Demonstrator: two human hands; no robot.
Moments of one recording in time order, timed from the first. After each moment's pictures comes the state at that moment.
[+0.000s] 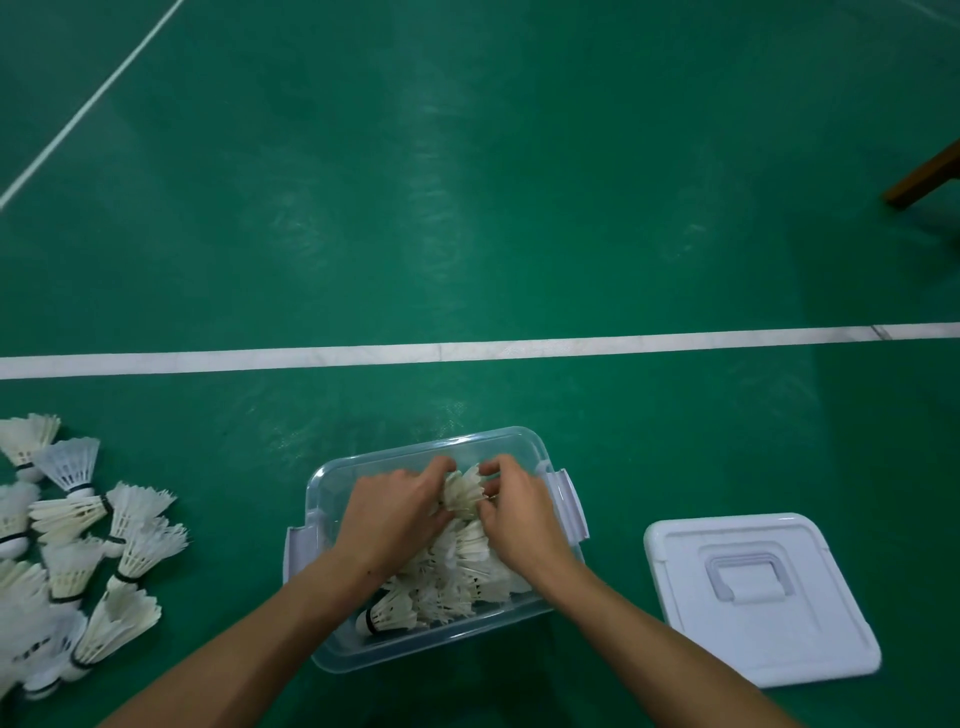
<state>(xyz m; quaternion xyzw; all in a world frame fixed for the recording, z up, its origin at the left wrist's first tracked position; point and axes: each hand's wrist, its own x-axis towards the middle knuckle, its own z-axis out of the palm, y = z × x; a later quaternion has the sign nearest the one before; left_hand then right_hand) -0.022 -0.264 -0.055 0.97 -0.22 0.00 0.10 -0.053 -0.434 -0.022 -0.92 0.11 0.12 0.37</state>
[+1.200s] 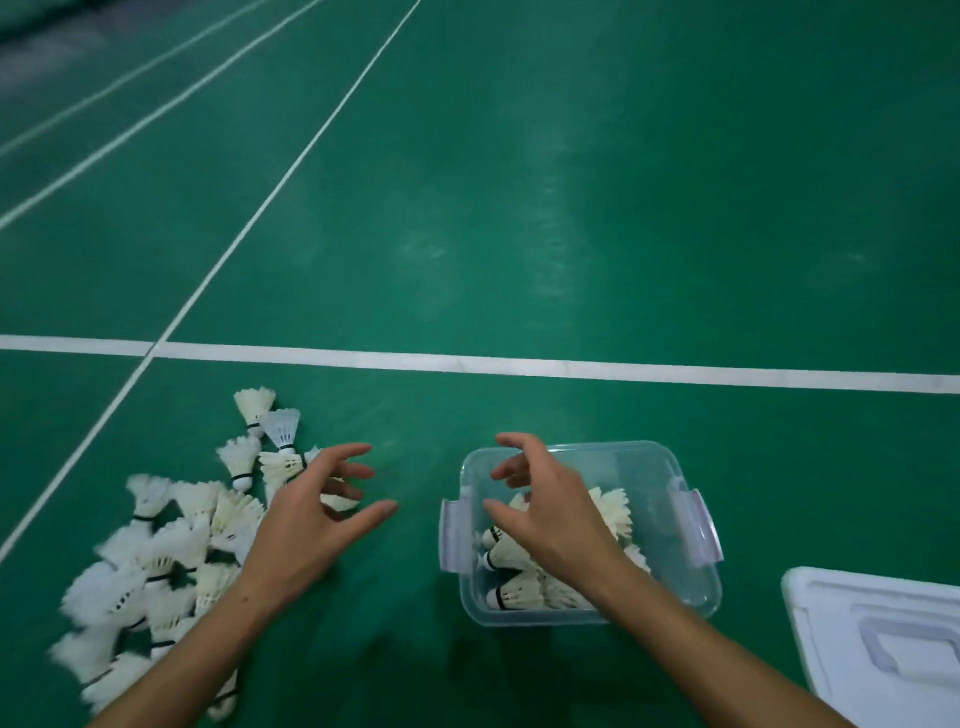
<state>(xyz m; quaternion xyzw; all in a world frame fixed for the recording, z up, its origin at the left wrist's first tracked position) -0.106 -0.060 0.031 0.90 0.05 0.03 0.44 -0.068 -0.342 0.040 -0.89 -0.10 0.09 0.44</state>
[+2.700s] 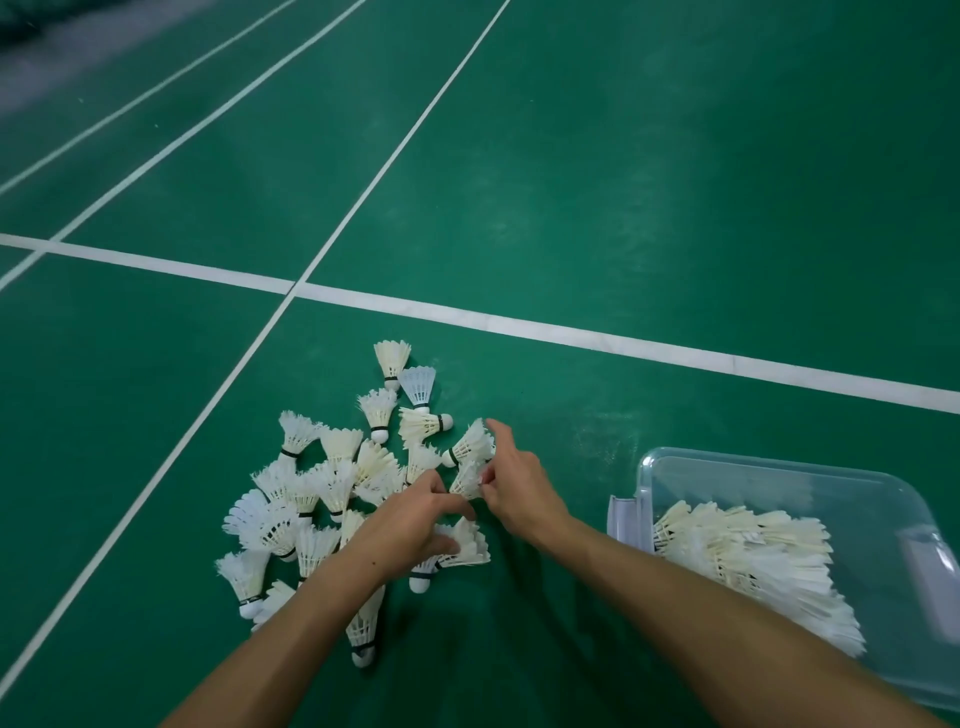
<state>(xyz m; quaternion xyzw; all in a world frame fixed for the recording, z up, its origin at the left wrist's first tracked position) -0.115 0.051 -0.051 0.96 -0.04 -0.20 0.17 -0.038 -0.120 -0.058 -0.88 -0.18 0.22 0.38</state>
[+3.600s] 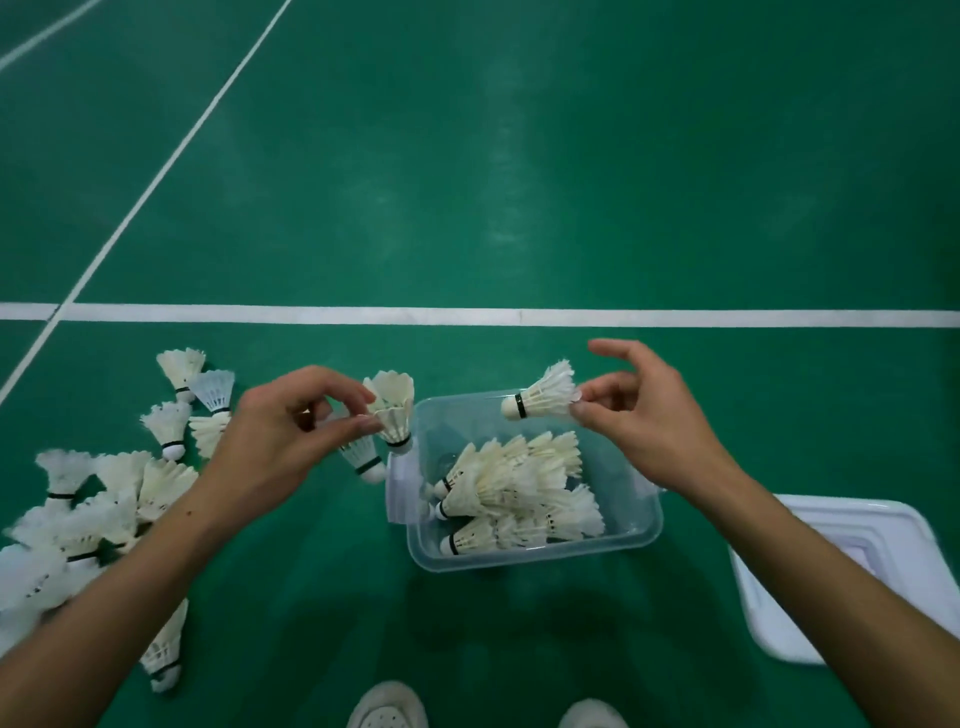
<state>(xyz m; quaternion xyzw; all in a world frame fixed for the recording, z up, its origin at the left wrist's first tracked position) -0.076 -0.102 0.078 0.88 -0.10 0.03 0.46 -0.055 -0.460 0.069 -0.83 0.04 0.06 0.55</state>
